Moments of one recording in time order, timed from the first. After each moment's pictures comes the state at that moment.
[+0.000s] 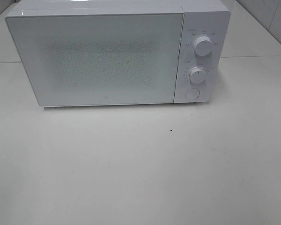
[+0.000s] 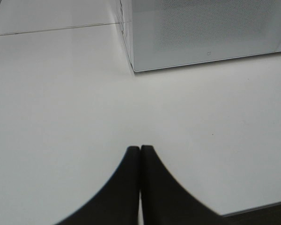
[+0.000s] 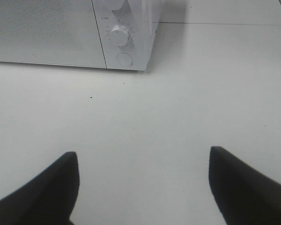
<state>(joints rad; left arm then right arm) -0.14 0.00 -0.50 -0.08 1.05 0.09 0.22 0.00 -0.50 -0.02 1.00 0.01</state>
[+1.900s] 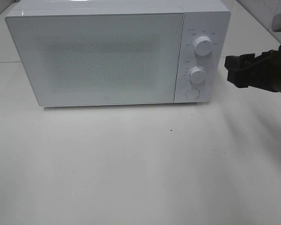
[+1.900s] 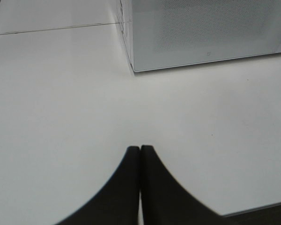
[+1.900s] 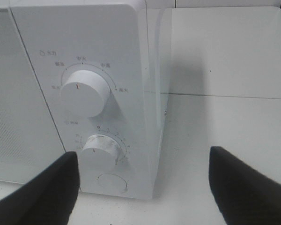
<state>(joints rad) -0.14 0.00 -0.50 -0.08 1.05 0.08 0.22 1.43 -0.44 -0.04 -0.67 0.01</state>
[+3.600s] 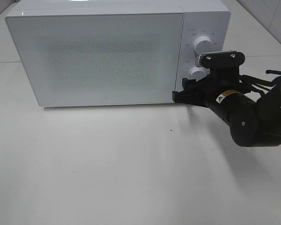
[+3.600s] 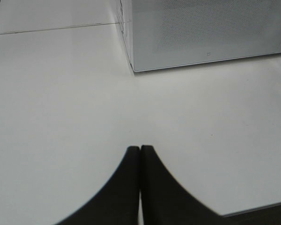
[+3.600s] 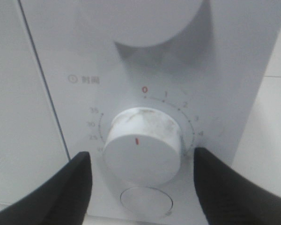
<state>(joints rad) -0.14 0.00 -0.50 -0.08 1.05 0.08 0.46 2.01 -0.67 0.32 -1.03 -0.17</state>
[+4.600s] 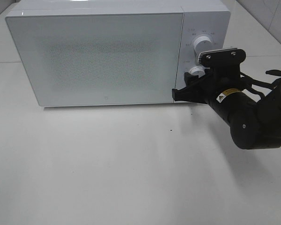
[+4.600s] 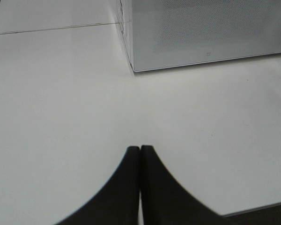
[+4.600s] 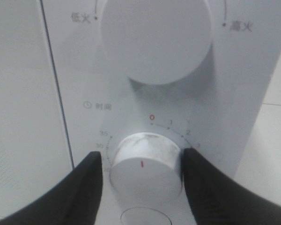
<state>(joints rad) -0.14 0.00 -0.50 -0.08 1.05 0.08 0.46 2.01 -0.66 0.29 -1.12 -0.20</state>
